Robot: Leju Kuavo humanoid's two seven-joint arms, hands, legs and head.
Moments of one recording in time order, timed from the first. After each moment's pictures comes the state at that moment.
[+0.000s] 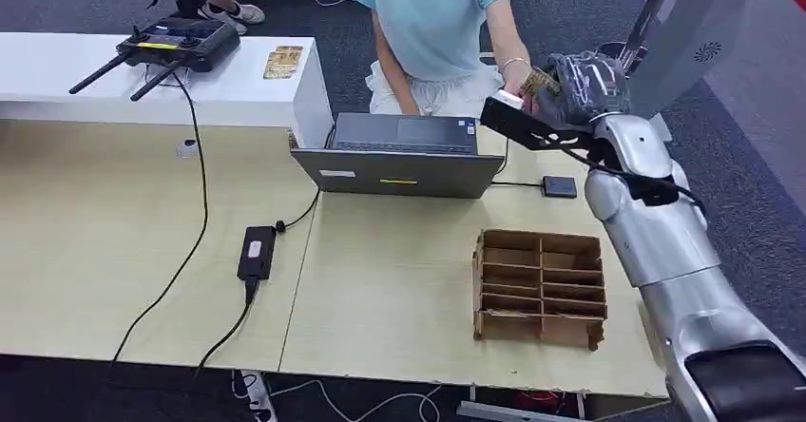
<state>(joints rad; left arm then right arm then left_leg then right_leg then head) -0.07 -0.15 0.87 -0.21 -1.20 0.00 -0.02 -0.87 -0.24 0.40 -1.07 1.12 0.04 -0.01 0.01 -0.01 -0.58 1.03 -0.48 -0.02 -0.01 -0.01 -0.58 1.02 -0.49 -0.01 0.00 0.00</state>
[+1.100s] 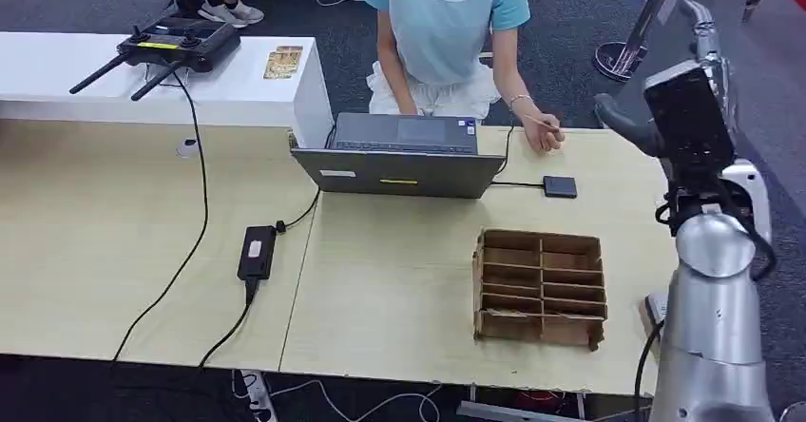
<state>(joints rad) -0.07 -0.16 0.92 -0.21 -1.20 0.02 -0.01 -0.54 -0.14 -0.10 -1.61 0.58 0.08 -0.12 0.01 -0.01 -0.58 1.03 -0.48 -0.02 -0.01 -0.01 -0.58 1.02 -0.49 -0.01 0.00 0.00</state>
